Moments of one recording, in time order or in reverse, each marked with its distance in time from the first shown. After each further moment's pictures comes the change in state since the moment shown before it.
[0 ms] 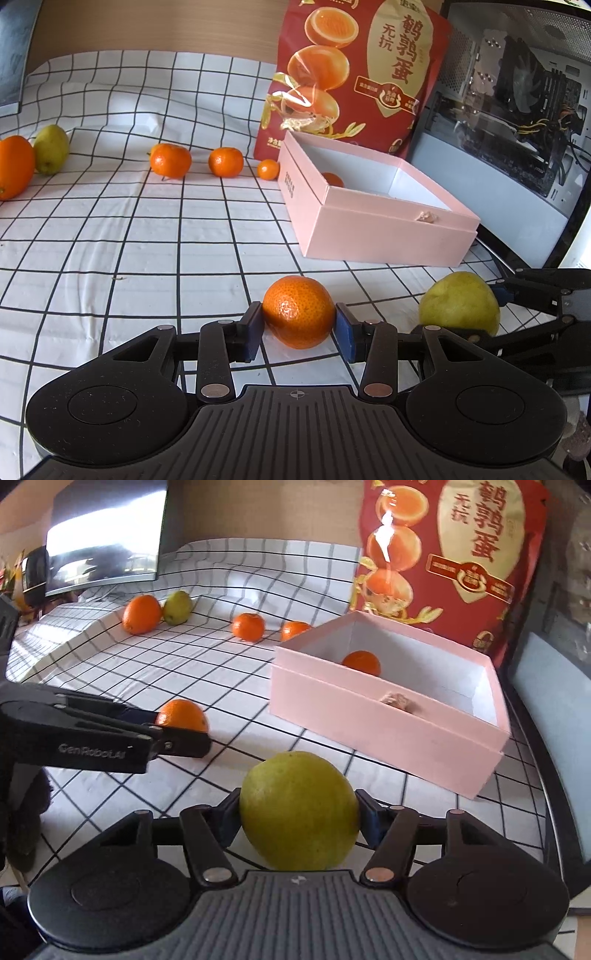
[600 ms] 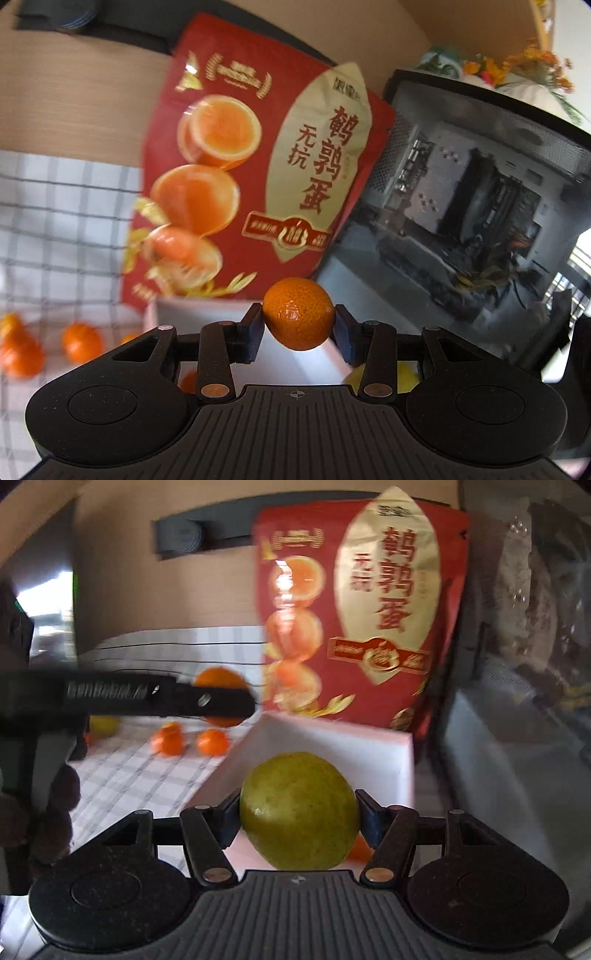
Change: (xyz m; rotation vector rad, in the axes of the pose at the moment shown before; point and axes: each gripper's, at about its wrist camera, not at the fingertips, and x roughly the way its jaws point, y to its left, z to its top) left arm 0.080 -0.041 0.204 0.001 -0.087 -0.350; right arm -0.006 -0.066 0.107 0.190 -0.097 -0.157
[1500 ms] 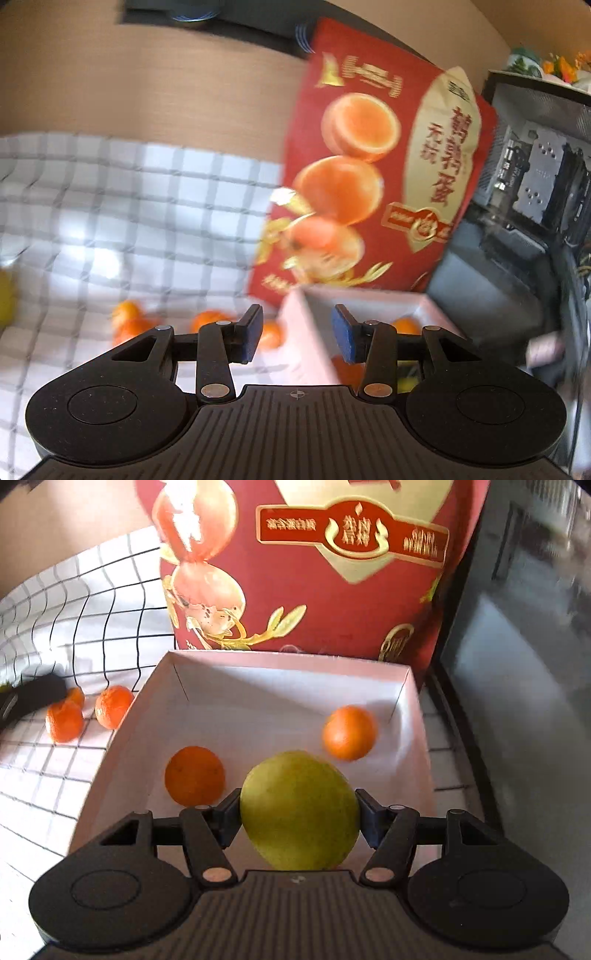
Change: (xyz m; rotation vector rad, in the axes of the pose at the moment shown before) left arm -0.040 0.065 -0.048 -0.031 -0.056 0.282; right arm 0.138 -0.030 0.025 0.153 0.363 -0.087
